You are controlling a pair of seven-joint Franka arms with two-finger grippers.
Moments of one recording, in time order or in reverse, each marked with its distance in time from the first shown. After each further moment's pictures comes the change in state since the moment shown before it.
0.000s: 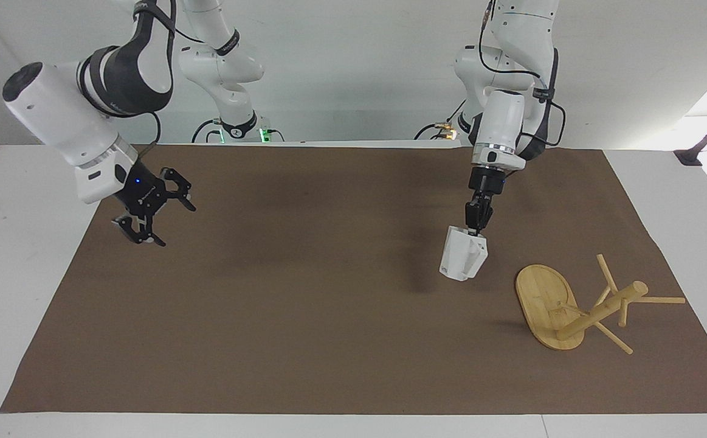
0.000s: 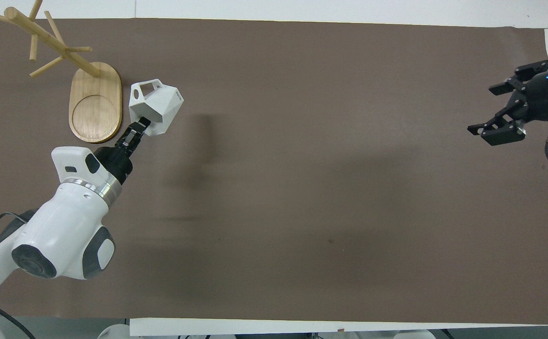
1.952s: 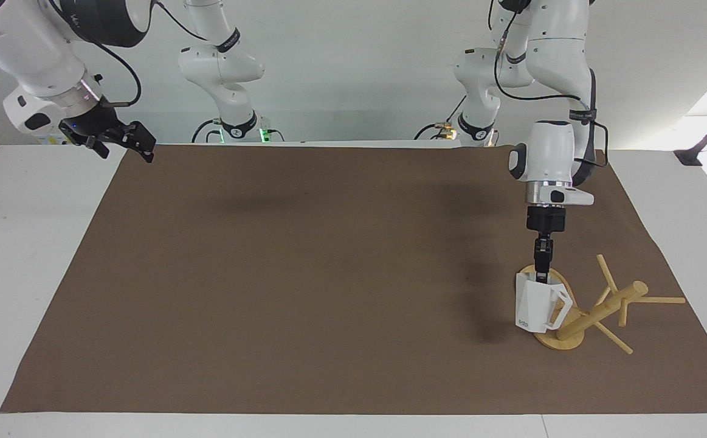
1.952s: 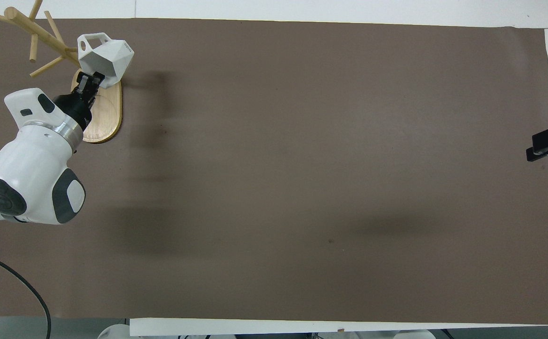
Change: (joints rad) left arm 0.176 0.207 -0.003 0.258 0.052 -0.085 -0.062; right arm 0.059 -0.038 -0.096 0.112 -0.225 -0.375 1.017
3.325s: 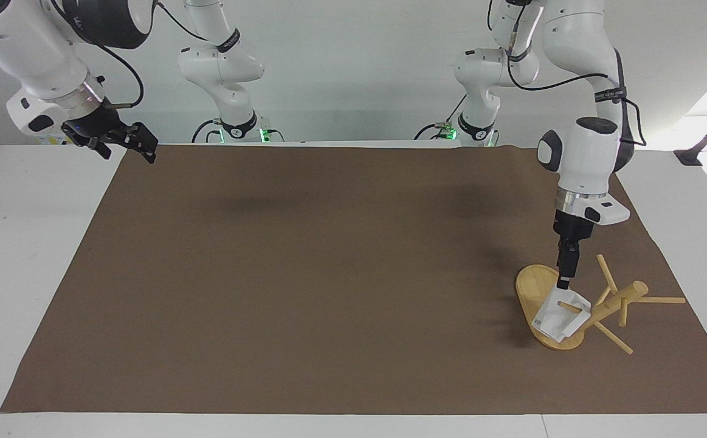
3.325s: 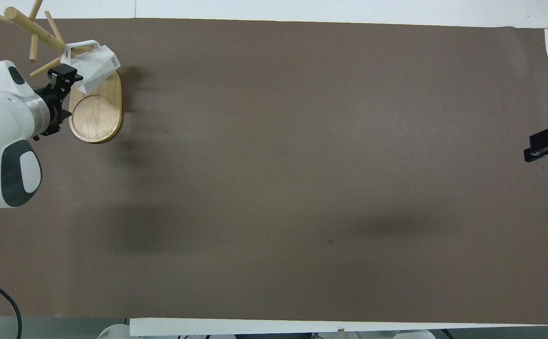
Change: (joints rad) left arm 0.082 -0.095 0.005 0.178 0.003 -0.754 0.063; right arm 0.003 0.000 -0.001 -0.001 0.000 0.000 0.000
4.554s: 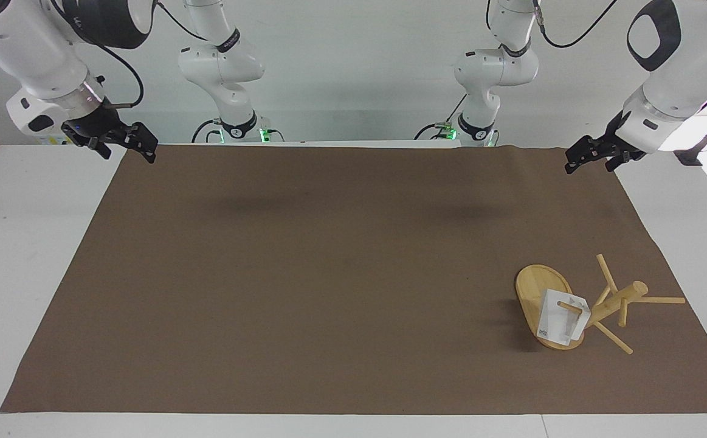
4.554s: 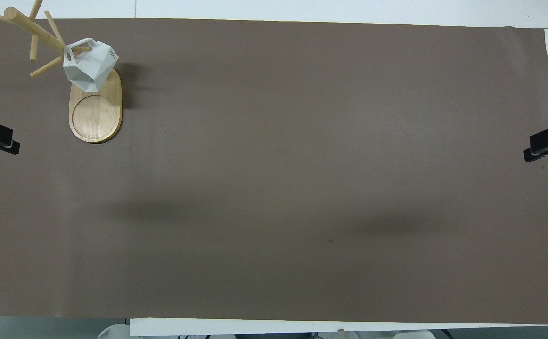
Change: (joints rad) left arm 0.051 -0.071 -0.007 0.545 -0.095 -1.195 1.103; right arm 0.000 0.000 0.000 0.000 0.000 0.000 0.000
